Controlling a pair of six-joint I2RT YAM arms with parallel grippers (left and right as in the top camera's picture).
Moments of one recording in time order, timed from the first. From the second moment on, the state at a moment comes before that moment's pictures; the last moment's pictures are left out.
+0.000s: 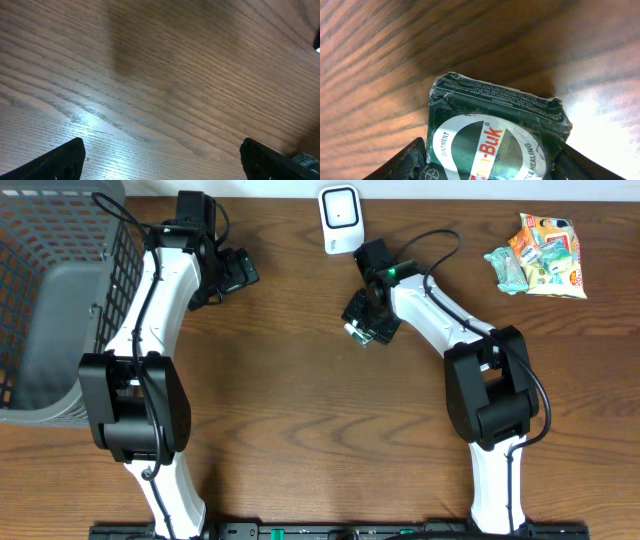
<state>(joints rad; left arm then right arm) -0.06 2.03 1.74 -0.94 0.09 -0.47 0.40 2.23 1.69 -0.82 -0.11 0.92</state>
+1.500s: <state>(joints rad) -0.06 2.03 1.74 -0.94 0.09 -0.47 0.38 2.06 1.41 -0.64 -0.05 0.13</state>
